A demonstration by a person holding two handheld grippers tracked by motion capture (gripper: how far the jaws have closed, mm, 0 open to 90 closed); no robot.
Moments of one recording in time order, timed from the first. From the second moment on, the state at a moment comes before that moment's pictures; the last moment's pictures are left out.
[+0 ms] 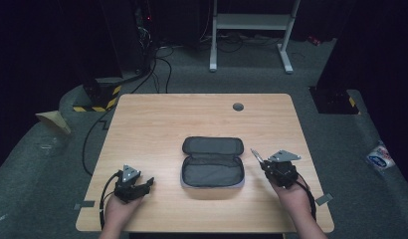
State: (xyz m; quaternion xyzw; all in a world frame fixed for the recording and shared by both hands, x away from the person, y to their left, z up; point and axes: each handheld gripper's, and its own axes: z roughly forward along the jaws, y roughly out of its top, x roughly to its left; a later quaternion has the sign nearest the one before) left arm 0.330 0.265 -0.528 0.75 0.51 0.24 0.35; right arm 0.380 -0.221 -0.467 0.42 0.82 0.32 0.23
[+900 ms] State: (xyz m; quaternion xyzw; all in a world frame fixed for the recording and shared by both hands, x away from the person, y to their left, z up) left arm 0.331 0.265 -0.528 0.76 0.51 0.23 0.34; right arm 0.386 -0.163 -0.428 0.33 0.85 0.35 0.22
